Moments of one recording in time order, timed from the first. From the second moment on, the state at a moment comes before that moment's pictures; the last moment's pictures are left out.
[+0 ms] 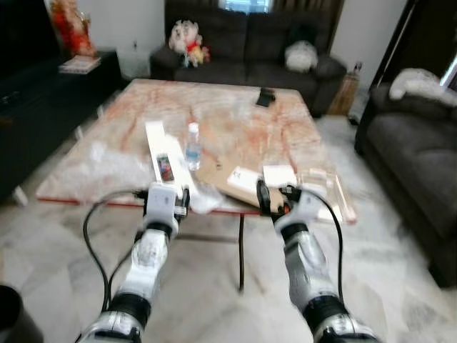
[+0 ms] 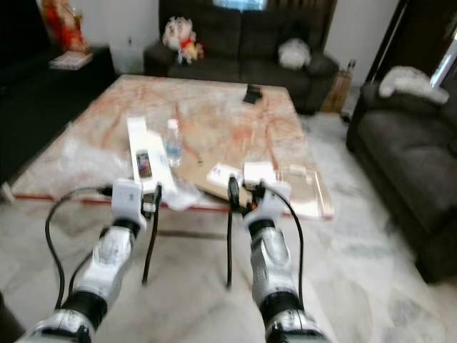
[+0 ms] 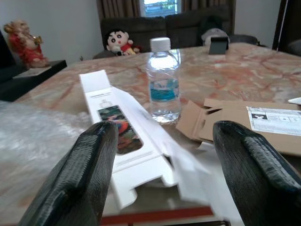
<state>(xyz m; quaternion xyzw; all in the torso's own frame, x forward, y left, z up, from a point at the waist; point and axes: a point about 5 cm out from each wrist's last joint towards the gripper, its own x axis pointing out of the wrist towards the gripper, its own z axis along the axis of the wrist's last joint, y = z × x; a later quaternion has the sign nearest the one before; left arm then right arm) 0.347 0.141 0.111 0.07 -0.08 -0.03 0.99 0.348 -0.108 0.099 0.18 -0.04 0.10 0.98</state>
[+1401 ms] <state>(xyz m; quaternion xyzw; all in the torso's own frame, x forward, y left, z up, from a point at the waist) 0.320 0.152 0.092 0.07 -0.04 -0.04 1.00 0.346 -0.109 0.097 0.19 -0.04 0.10 0.98</state>
